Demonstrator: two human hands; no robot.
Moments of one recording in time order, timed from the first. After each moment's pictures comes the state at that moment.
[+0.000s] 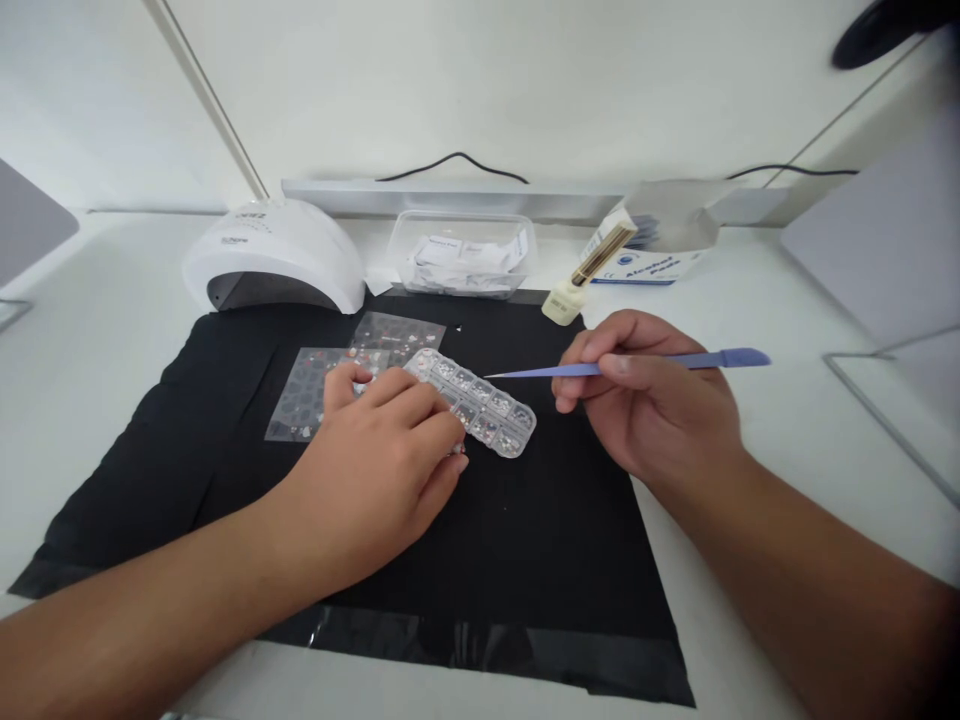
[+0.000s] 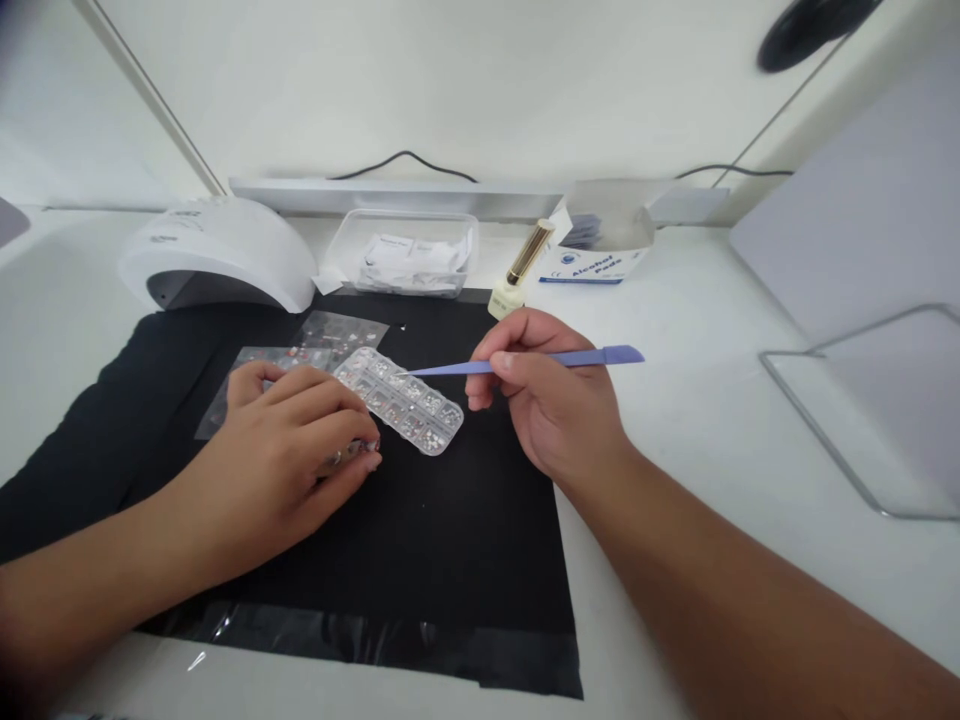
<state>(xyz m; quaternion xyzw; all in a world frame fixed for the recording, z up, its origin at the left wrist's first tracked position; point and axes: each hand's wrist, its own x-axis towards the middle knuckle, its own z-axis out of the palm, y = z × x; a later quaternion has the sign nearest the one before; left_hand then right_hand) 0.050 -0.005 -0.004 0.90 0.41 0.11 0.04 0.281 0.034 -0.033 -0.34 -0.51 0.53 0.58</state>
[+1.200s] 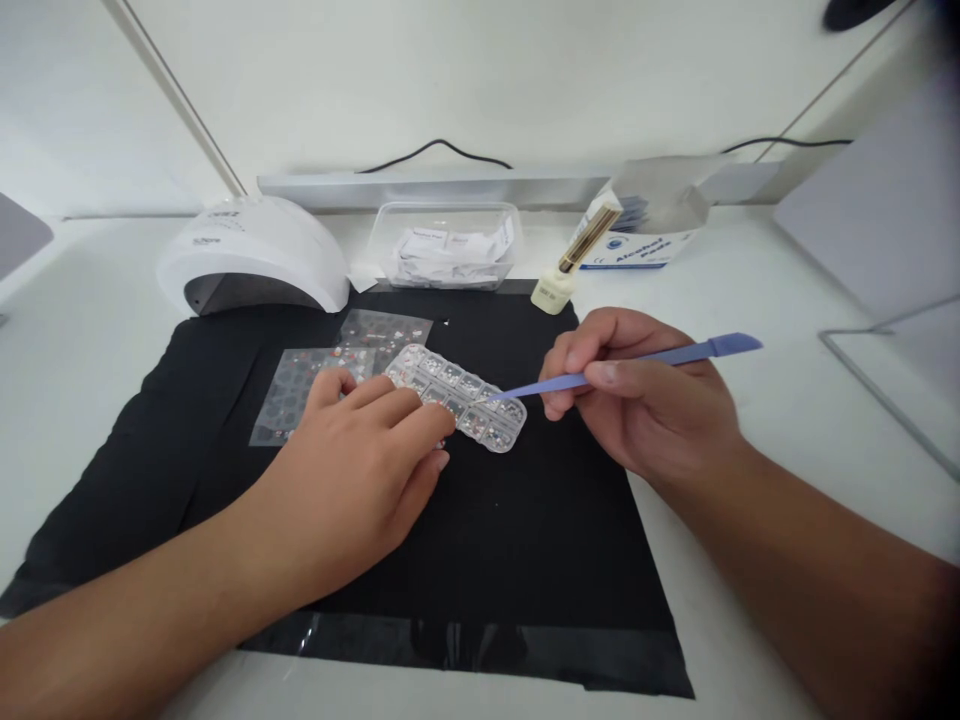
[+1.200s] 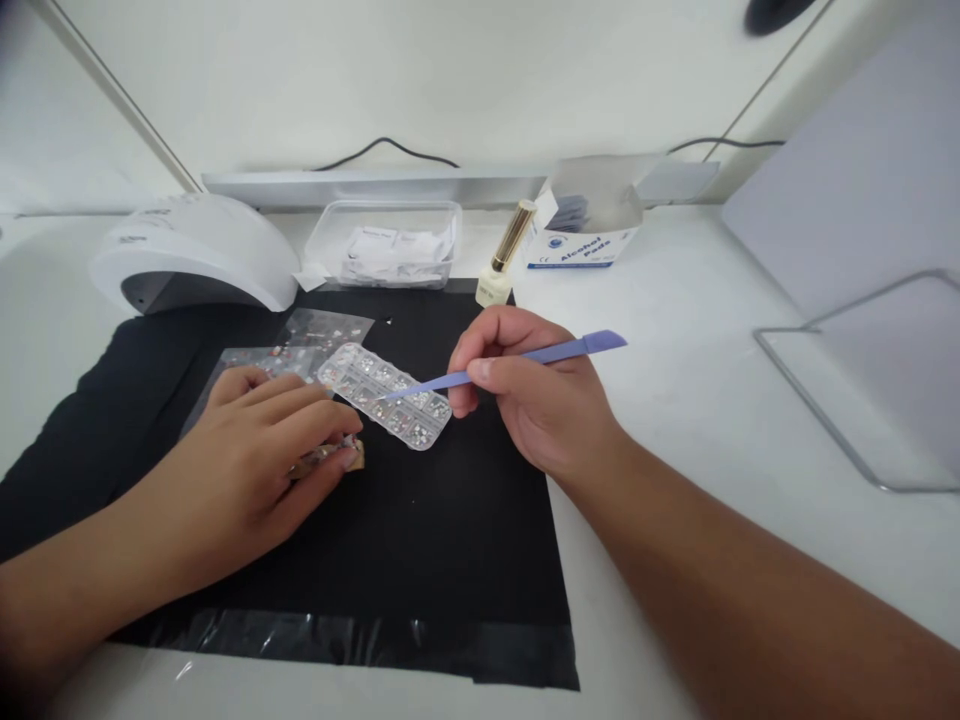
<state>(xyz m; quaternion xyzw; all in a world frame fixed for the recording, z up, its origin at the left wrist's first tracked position) 0.048 -0.002 -0.002 0.91 0.40 0.08 0.05 0.286 0.030 -0.036 -0.29 -0.53 0.58 0.55</state>
